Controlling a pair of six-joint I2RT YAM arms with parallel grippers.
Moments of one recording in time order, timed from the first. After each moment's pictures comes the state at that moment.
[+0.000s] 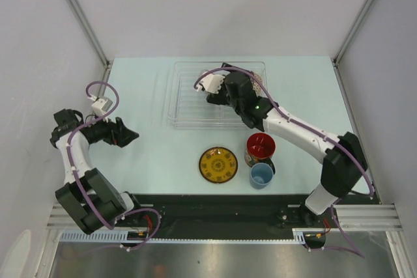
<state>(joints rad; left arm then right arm) 0.61 1.24 0.93 -0.88 1.05 0.77 0.75 1.64 1.35 -0.06 0.36 -0.88</state>
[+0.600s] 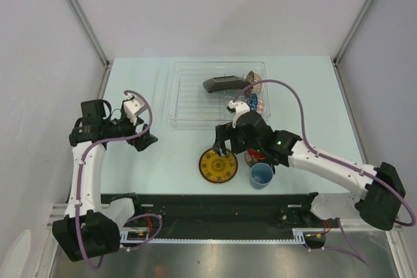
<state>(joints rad) 0.24 1.01 0.95 -0.88 0.89 0.79 0.92 1.22 0.97 -0.34 0.06 0.47</state>
